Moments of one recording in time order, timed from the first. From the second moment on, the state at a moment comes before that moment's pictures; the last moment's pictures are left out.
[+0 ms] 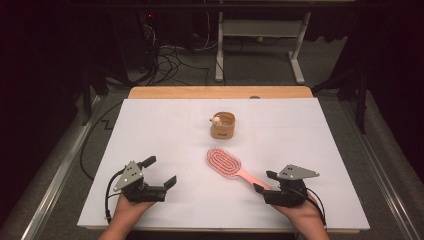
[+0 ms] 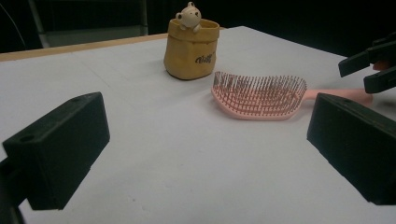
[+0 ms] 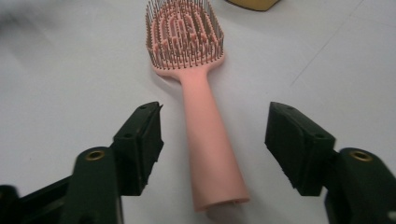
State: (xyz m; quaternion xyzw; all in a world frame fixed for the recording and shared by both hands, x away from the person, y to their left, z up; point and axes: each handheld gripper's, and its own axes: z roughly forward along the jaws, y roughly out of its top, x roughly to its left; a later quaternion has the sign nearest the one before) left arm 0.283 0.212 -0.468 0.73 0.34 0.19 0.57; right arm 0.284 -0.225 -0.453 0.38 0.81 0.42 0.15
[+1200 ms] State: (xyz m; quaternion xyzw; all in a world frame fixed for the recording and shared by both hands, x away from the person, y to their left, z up) left arm 0.283 0.211 -0.468 0.73 0.33 0.19 0.57; right arm 0.321 -0.187 -0.439 0.36 0.86 0.34 0.11
